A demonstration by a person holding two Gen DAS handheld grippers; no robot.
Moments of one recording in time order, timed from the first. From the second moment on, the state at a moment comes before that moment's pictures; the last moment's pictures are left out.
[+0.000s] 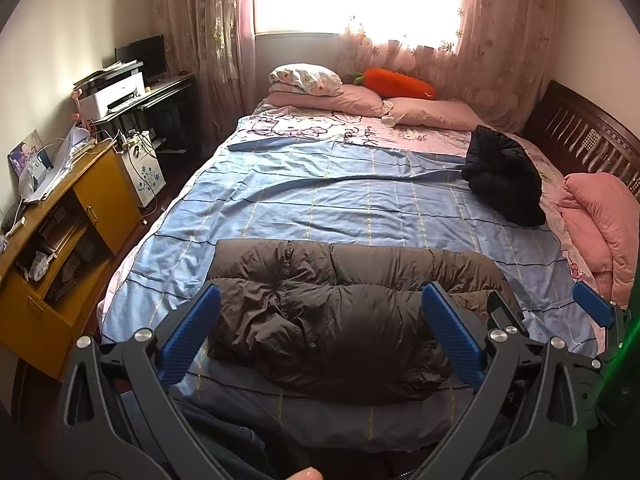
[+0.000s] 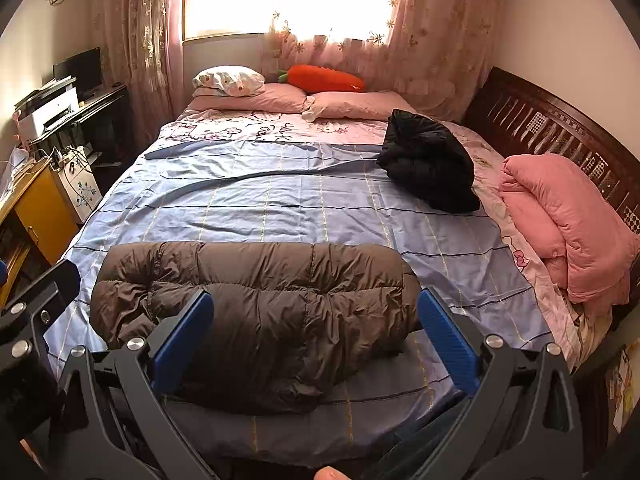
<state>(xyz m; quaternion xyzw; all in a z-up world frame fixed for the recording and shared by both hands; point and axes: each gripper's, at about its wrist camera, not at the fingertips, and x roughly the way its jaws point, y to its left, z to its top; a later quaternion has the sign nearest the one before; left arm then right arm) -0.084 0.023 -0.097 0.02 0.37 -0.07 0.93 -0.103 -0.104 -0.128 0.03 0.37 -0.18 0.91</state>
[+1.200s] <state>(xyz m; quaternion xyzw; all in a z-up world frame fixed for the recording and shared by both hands) -0.083 0.030 -0.102 0.03 0.37 -0.08 0.92 -0.105 -0.107 -0.134 0.03 0.38 -0.17 0.91</state>
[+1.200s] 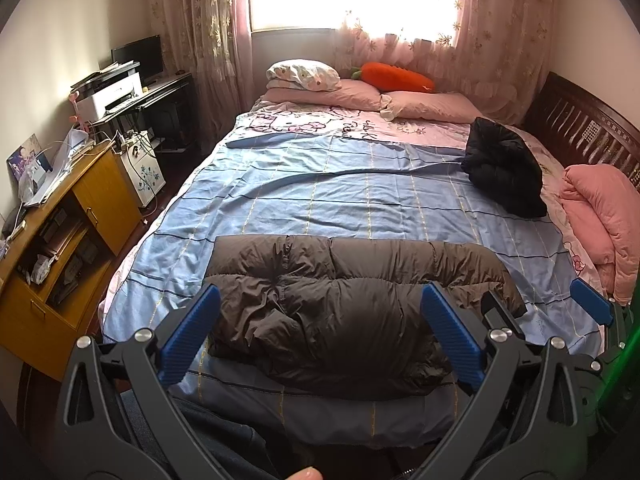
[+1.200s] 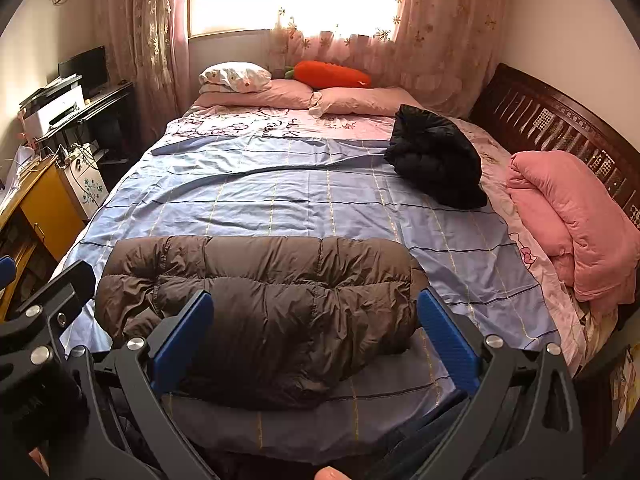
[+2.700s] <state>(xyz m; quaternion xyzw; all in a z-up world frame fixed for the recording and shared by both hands) -0.077 0.032 -0.109 0.03 0.39 -0.08 0.92 -0.106 -0.106 -0.137 0.03 0.38 -0.17 0.91</state>
